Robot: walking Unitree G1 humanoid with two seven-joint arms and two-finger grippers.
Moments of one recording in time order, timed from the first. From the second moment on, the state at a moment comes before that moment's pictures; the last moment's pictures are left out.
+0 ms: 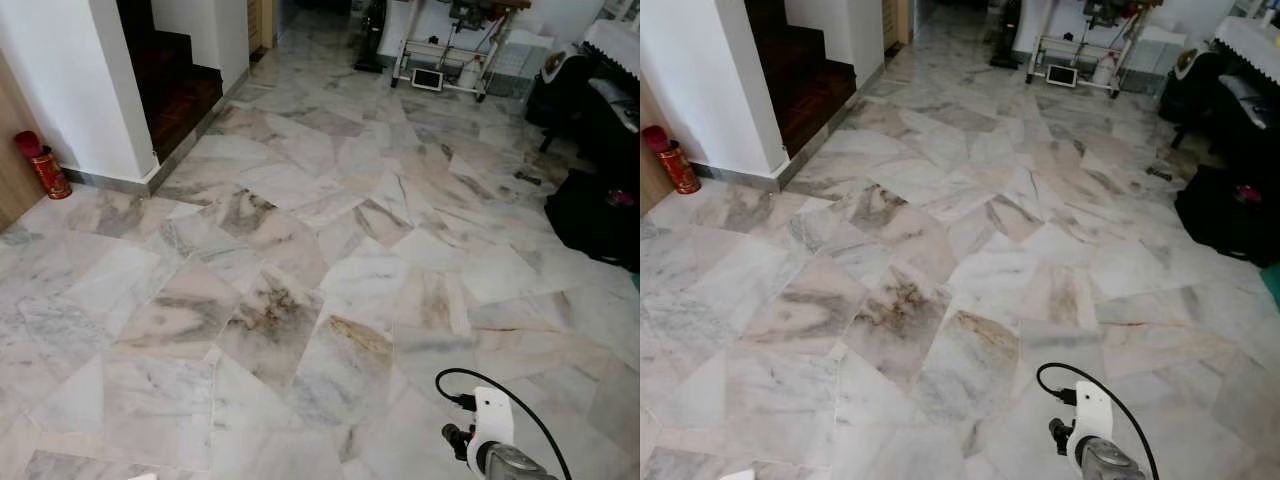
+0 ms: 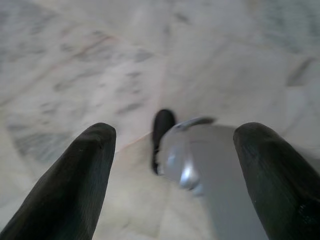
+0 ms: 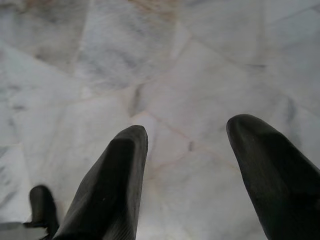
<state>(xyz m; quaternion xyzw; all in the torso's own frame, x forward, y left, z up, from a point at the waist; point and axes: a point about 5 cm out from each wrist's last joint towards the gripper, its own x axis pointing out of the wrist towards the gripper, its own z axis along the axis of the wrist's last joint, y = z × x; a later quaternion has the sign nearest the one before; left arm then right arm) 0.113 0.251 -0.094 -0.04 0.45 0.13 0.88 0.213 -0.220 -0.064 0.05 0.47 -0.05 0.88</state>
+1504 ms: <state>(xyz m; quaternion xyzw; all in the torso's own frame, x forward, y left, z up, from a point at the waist) 0.149 0.263 -0.076 -0.02 0.41 0.09 0.91 0.358 -0.228 0.108 0.03 -0.01 -0.09 0.99</state>
